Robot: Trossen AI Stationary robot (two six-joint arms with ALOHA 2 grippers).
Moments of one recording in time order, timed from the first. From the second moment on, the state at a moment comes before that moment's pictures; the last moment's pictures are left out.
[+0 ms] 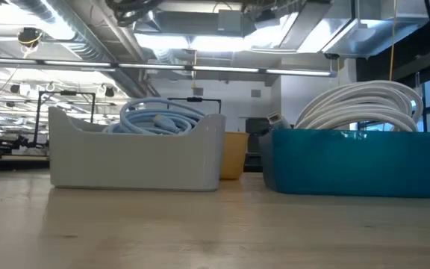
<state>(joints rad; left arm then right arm) -0.71 1.78 1.40 -0.65 -1.09 -0.42 0.49 1.53 1.65 -1.44 0.83 0.76</state>
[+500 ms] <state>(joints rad) -0.46 1.19 0.53 0.65 -0.72 0.04 0.51 1.66 1.65 -0.87 0.84 0.22</state>
